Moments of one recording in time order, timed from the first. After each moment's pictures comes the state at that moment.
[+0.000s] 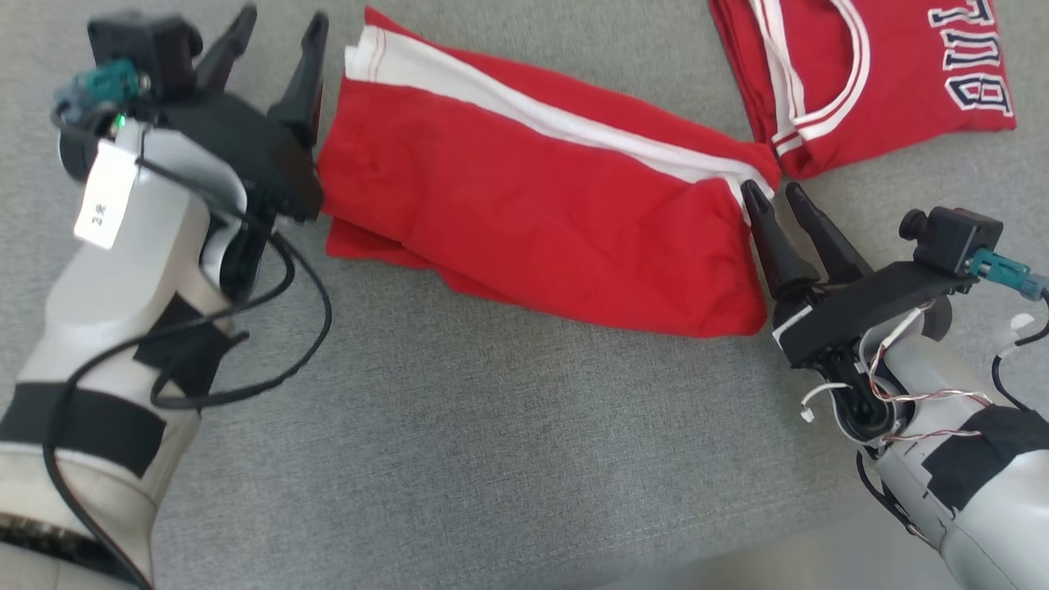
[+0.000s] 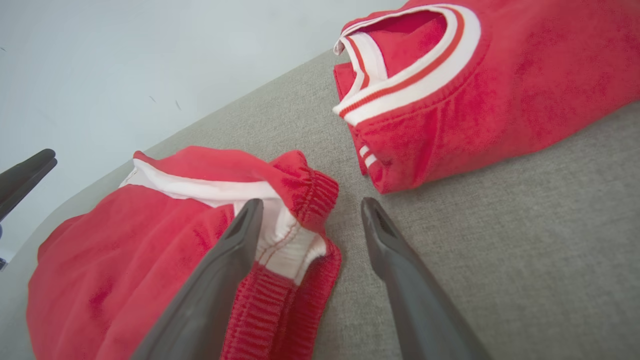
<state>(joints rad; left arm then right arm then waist) -1.15 0.21 -0.65 0.98 -0.83 -0.12 -0.21 -0.78 -0.35 0.75 0.58 1.12 0.13 -0.24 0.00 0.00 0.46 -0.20</state>
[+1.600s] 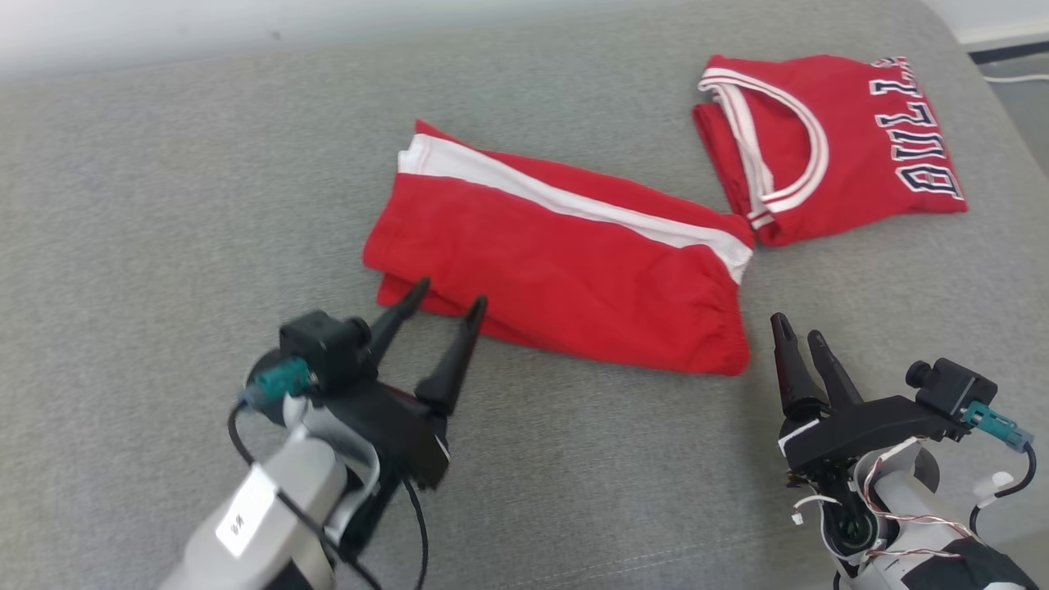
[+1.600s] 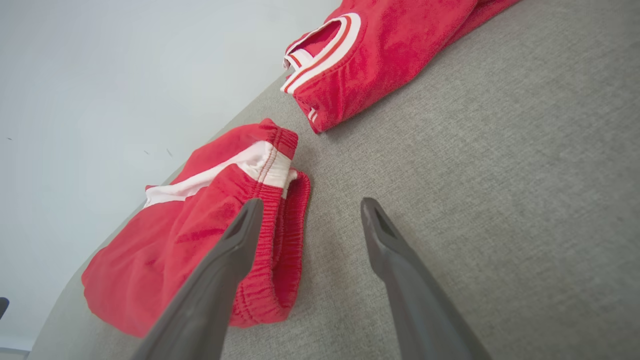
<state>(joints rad) -0.63 0.26 -0.77 0.48 -0.84 -0.07 -0.25 -0.49 -0.23 0.49 0.61 1.08 0.08 -0.25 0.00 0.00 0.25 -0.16</state>
